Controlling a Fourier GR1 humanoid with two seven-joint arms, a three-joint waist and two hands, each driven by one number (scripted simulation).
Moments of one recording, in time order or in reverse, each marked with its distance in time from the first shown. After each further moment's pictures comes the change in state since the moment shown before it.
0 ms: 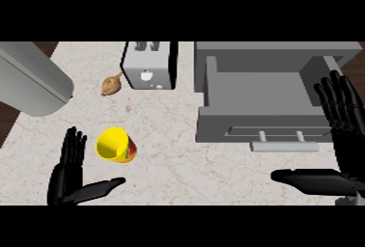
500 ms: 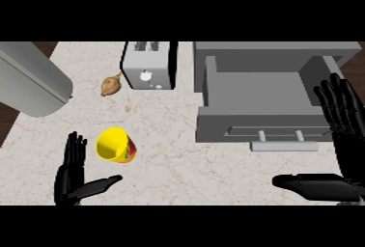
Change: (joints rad) left arm -0.152 0.036 0.119 0.427 0.048 -0.094 -0.277; right arm 0.018 0.007 -0.002 -0.024 -0.008 0.026 0.009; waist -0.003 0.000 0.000
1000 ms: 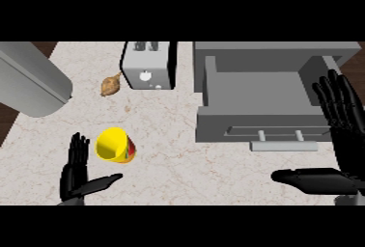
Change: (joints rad) left arm -0.187 0.052 0.070 0.429 -0.003 -0.057 -0.262; right arm -0.031 0.003 -0.015 0.035 0.002 0.012 -0.011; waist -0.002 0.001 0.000
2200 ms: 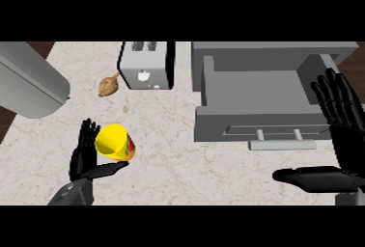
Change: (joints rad) left arm -0.224 0.028 0.034 0.295 0.004 -0.109 -0.091; right arm -0.013 -0.005 -0.011 0.015 -0.017 0.027 0.008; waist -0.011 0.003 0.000
